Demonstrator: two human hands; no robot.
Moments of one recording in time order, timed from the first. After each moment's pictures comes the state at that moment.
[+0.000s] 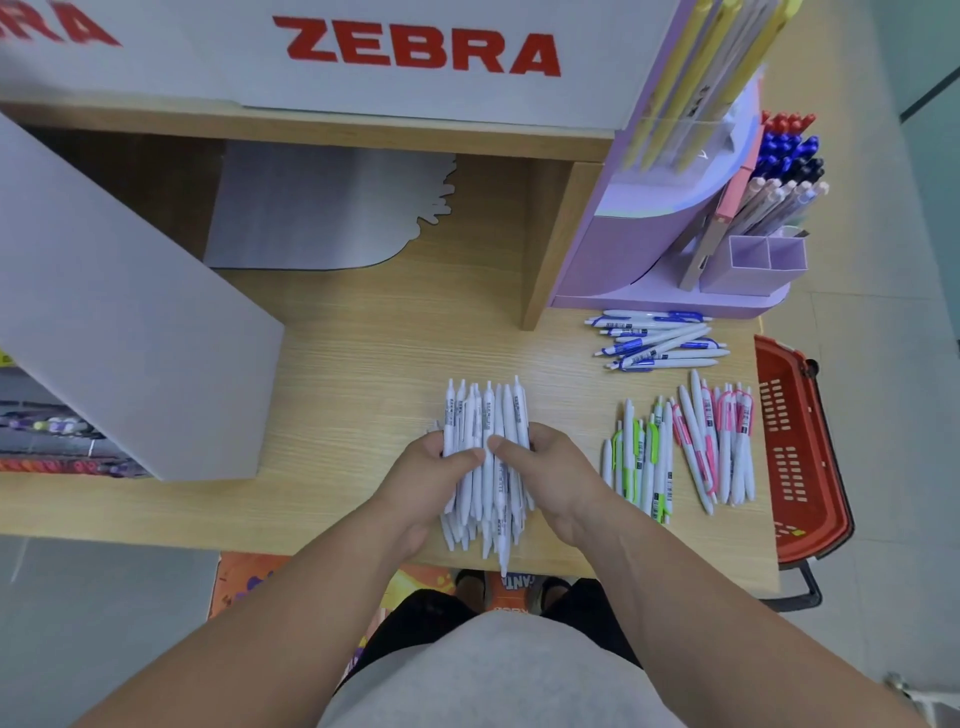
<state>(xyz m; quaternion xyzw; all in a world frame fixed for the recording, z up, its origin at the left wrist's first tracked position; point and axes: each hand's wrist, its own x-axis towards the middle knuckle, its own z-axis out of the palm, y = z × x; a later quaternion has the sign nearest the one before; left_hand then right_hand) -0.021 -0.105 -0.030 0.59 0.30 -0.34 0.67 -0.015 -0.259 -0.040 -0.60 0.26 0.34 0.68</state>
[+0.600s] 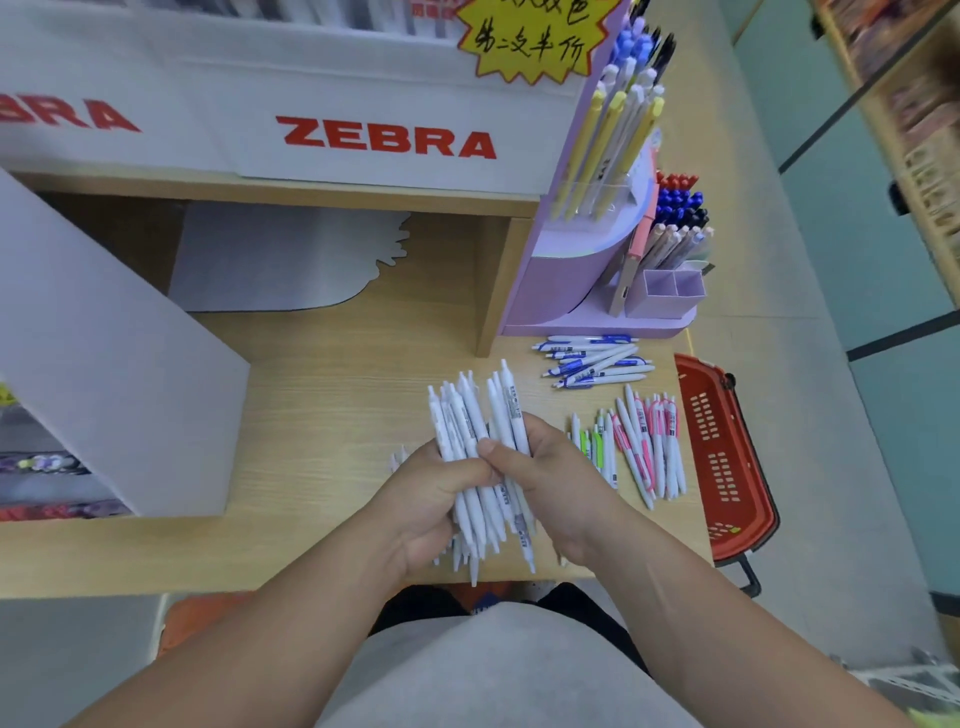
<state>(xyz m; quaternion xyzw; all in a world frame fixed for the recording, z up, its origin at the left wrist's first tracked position) -0.019 -0.130 0.033 0.47 0.19 -0.38 0.77 -0.029 -0.272 0.060 -0.63 0.19 0.26 0.70</state>
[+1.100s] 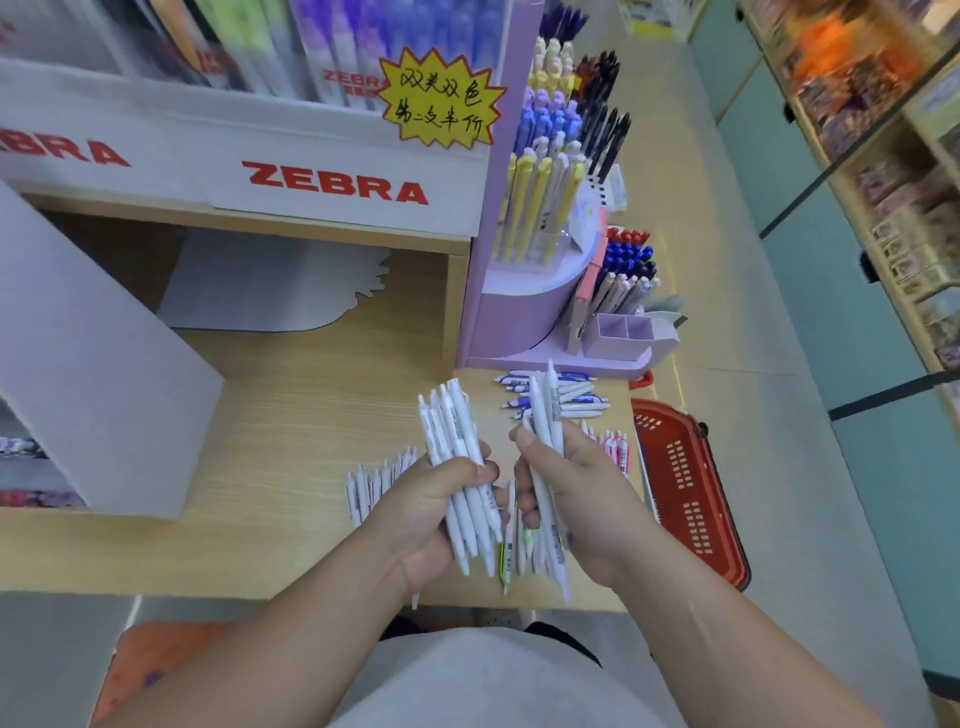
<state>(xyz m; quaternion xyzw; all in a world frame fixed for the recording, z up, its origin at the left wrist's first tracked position) -0.033 -0.194 0.081 0.39 0.25 -0.32 0.82 -0.038 -0.347 0.110 -0.66 0.17 0.22 0.69</state>
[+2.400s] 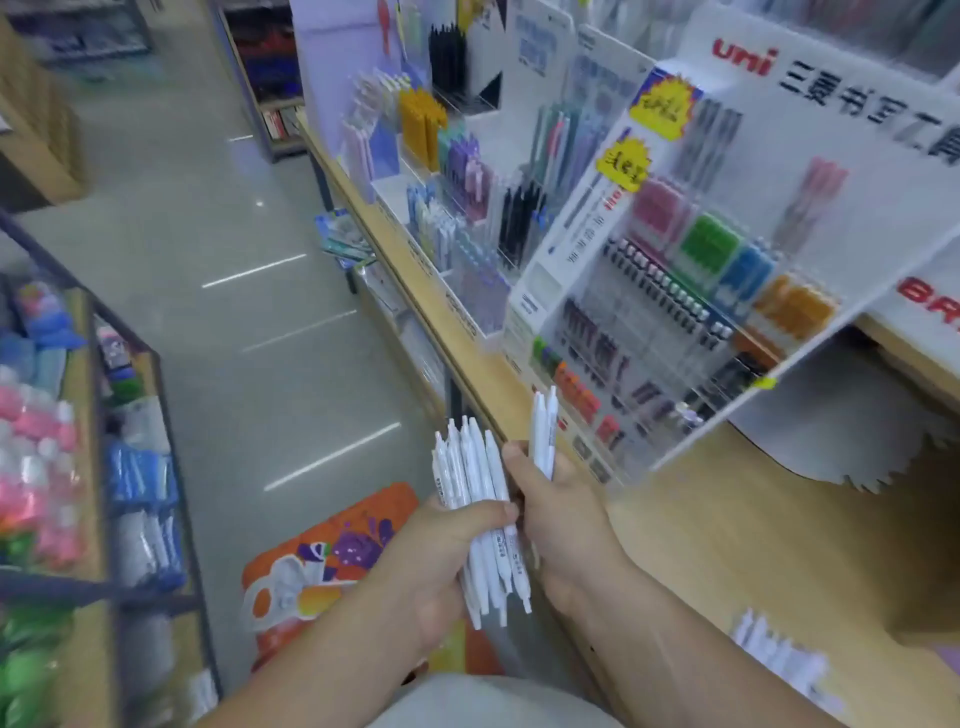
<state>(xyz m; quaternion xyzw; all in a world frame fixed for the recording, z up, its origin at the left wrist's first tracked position) -0.275 0.116 0.126 0.32 0.46 0.15 0.81 -0.175 0.070 0.122 -0.65 -0.09 0.46 0.59</state>
